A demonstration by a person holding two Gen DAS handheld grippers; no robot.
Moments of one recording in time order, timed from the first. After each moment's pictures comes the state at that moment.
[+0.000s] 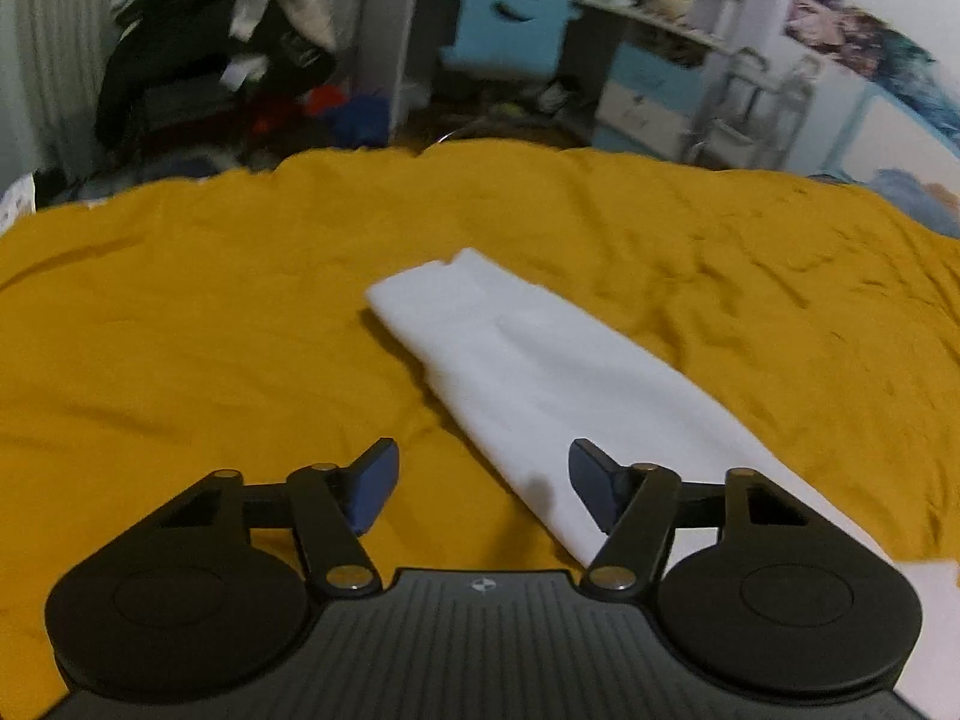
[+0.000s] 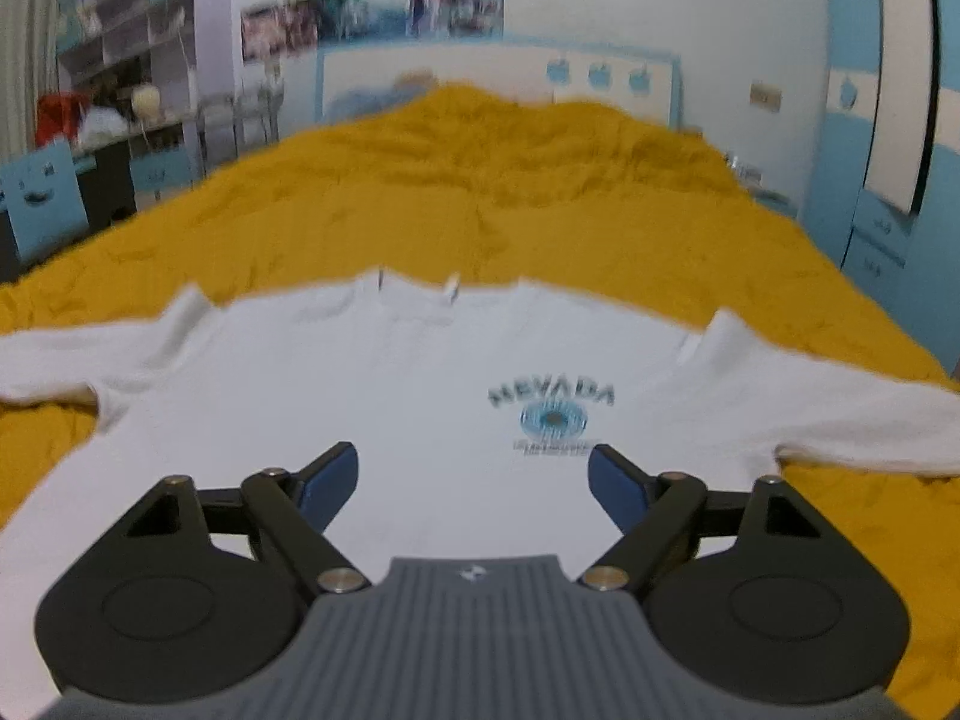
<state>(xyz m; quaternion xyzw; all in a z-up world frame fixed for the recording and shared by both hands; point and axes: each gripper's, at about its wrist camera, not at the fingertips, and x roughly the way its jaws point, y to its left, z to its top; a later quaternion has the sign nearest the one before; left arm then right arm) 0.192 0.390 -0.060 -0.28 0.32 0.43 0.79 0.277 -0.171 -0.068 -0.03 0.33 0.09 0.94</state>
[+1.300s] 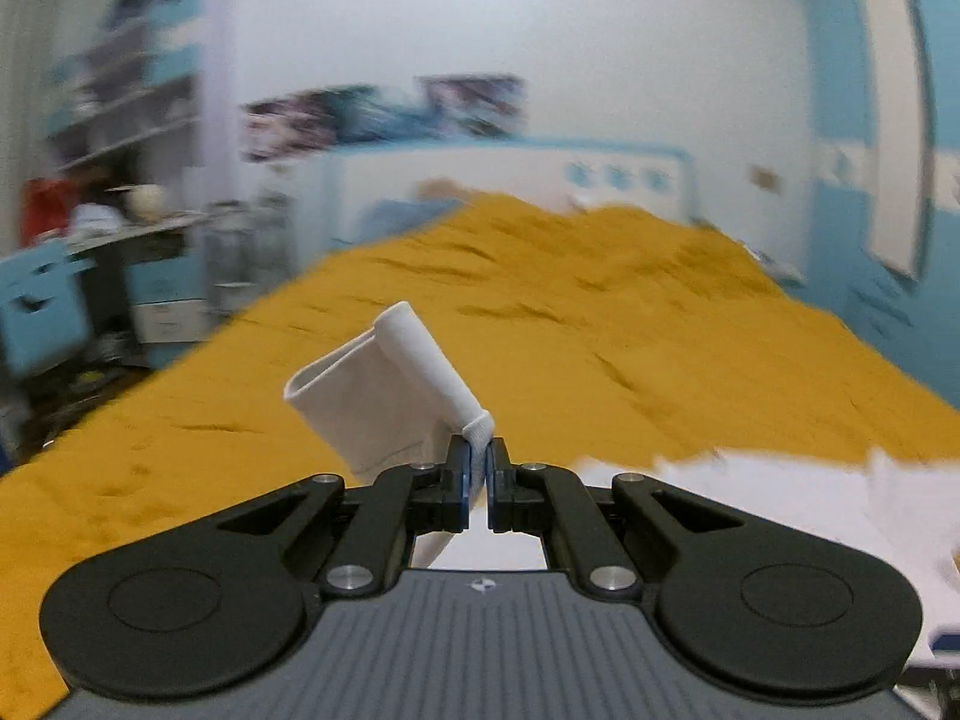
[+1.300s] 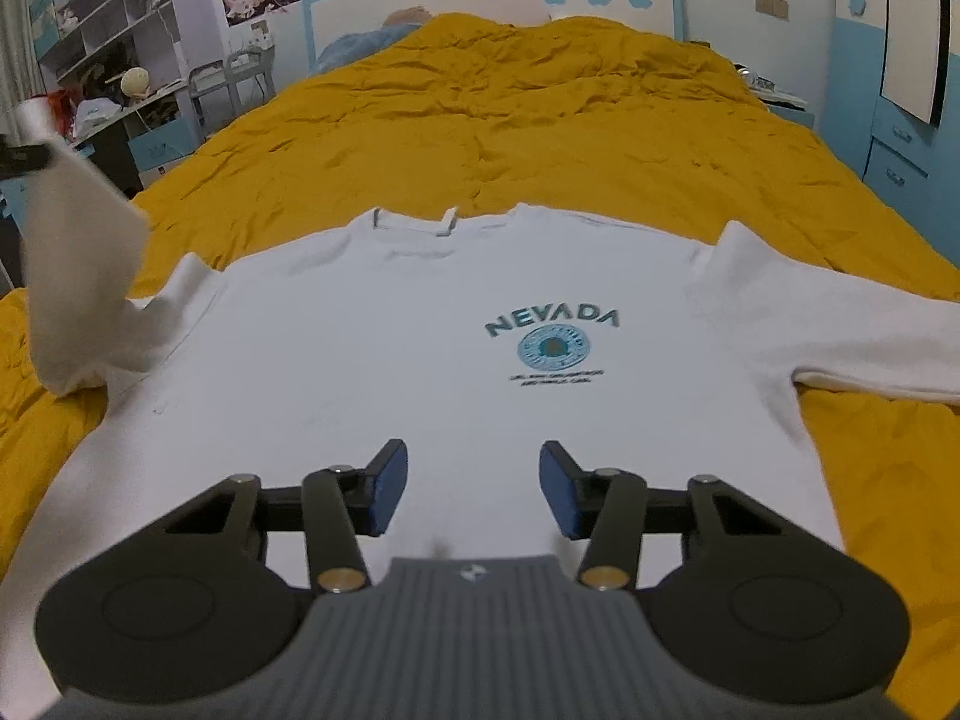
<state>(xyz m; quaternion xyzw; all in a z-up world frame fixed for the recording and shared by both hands) 0.294 0.078 0.047 0.01 0.23 0.03 0.97 0.282 -0.205 -0.076 0.02 0.39 0.11 0.92</state>
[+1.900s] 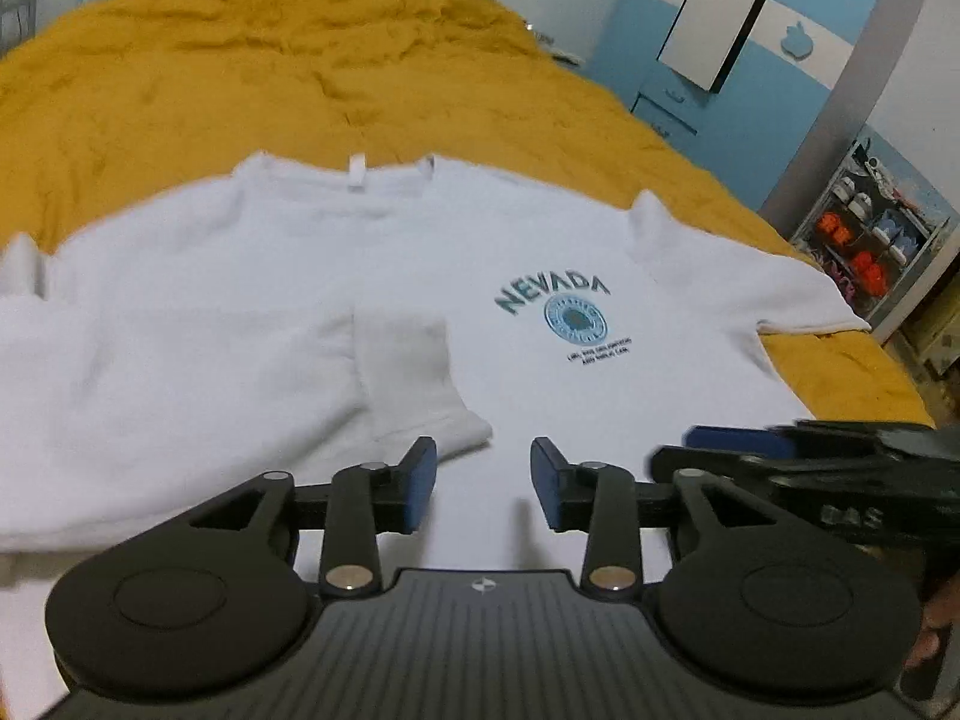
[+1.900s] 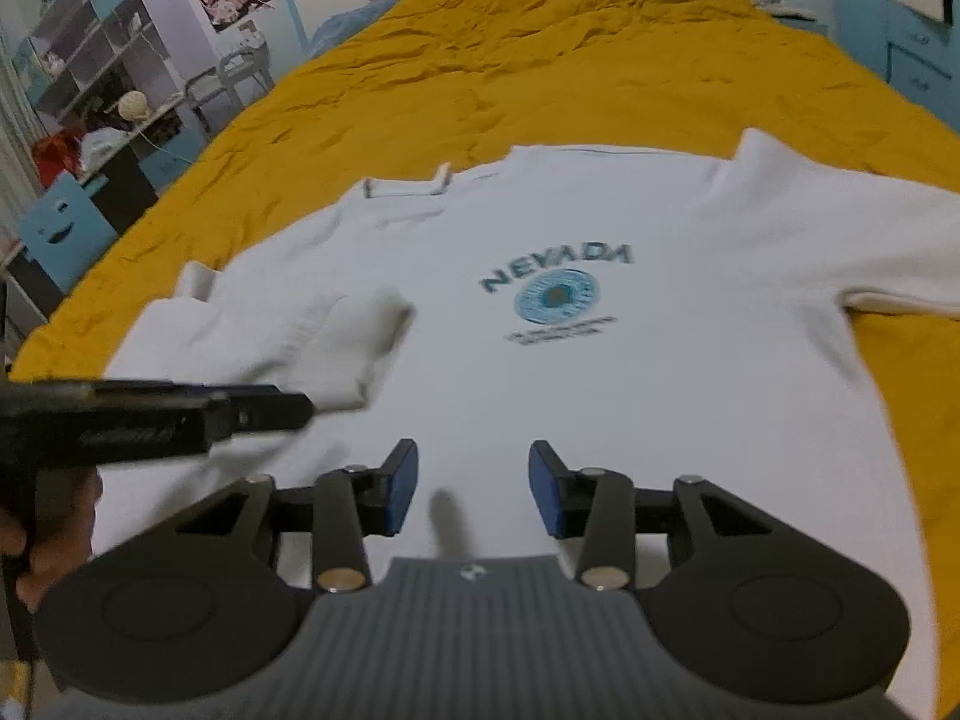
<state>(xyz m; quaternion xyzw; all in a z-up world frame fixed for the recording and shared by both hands) 0.314 0.025 -0.076 -0.05 0.42 -0.21 0.88 0.316 -0.225 -0.110 0.10 0.43 0.14 0.88</state>
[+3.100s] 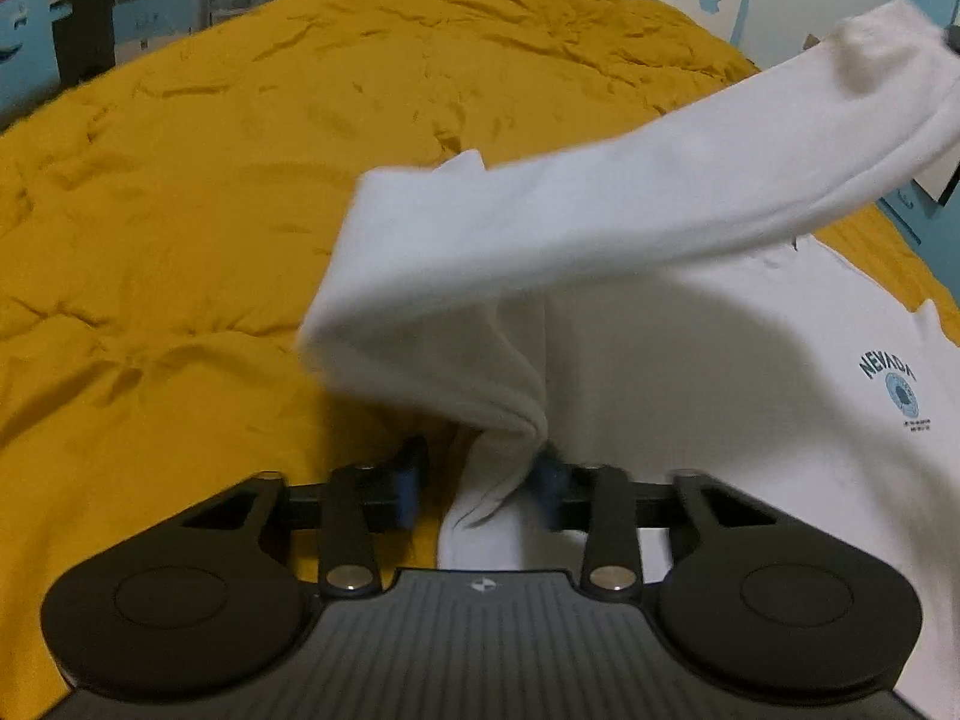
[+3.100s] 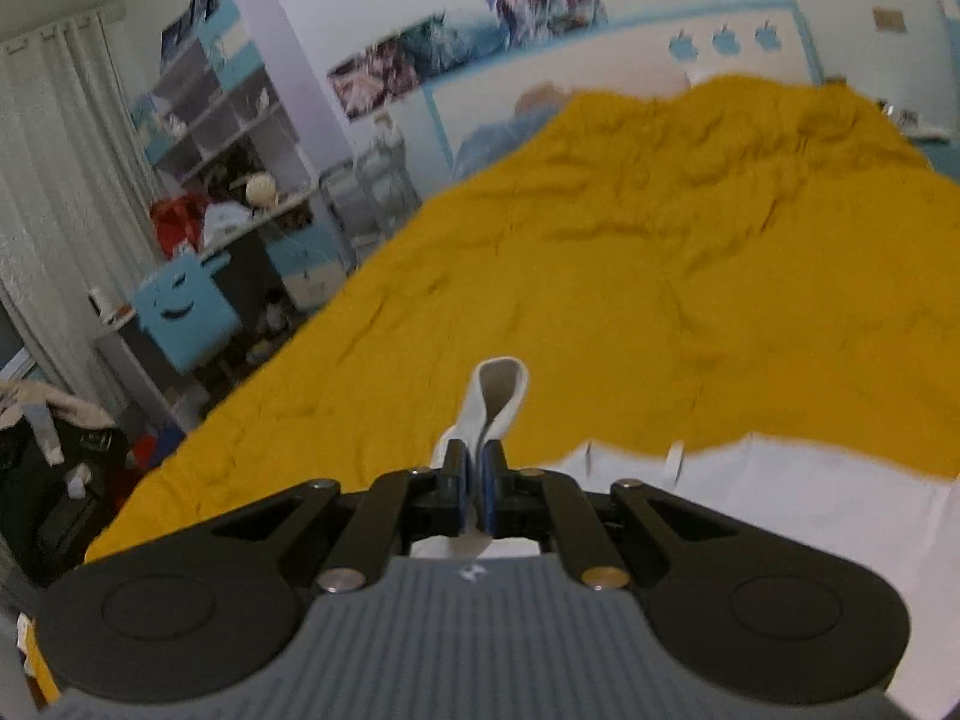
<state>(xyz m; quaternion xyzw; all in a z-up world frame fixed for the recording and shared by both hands) 0.314 0.180 -0.119 -0.11 0.43 0.02 0.90 0.460 -0.116 0.042 0.12 0.32 0.24 0.91</state>
